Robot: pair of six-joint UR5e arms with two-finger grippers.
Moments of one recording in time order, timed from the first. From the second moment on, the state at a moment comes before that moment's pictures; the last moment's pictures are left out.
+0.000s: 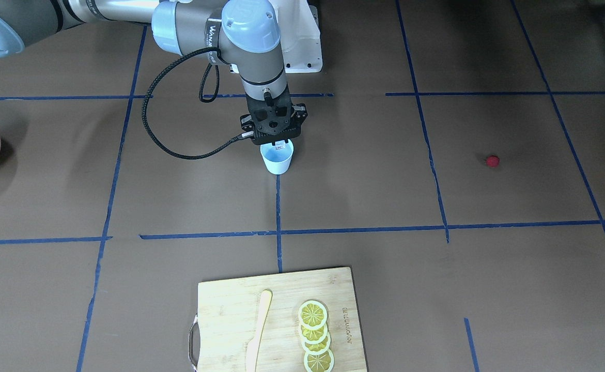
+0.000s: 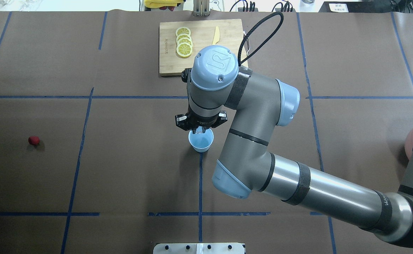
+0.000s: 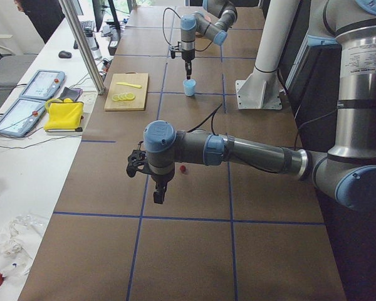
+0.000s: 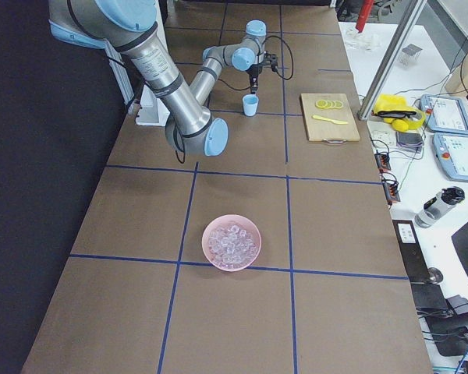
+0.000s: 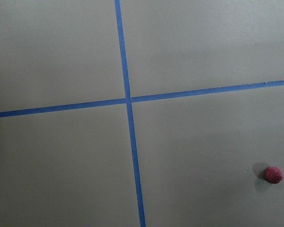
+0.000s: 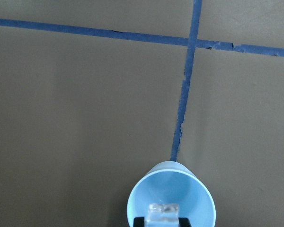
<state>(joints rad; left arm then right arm) -1.60 -1.53 -1.81 -1.46 -2.40 0.08 0.53 -0.73 1.62 -1.64 1.96 1.08</state>
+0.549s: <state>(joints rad) -1.60 -1.53 -1.81 -1.46 -2.40 0.08 0.52 -0.73 1.62 -1.65 1.96 1.11</state>
